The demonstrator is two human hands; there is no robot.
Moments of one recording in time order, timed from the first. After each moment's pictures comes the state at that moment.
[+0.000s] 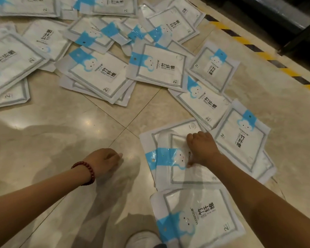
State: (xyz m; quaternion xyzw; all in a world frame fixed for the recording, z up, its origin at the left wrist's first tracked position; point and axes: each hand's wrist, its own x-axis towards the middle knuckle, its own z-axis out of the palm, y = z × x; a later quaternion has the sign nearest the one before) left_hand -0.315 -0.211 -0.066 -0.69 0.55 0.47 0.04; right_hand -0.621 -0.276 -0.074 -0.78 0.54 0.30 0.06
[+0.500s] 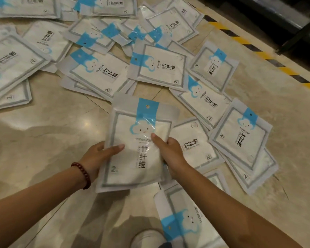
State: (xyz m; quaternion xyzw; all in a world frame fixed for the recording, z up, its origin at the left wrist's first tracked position) left_hand -0.307 -0.204 -0.062 -0.62 0.22 0.70 -0.28; right_hand -0.510 -0.232 -0.063 -0.31 0.69 -0.27 0.60
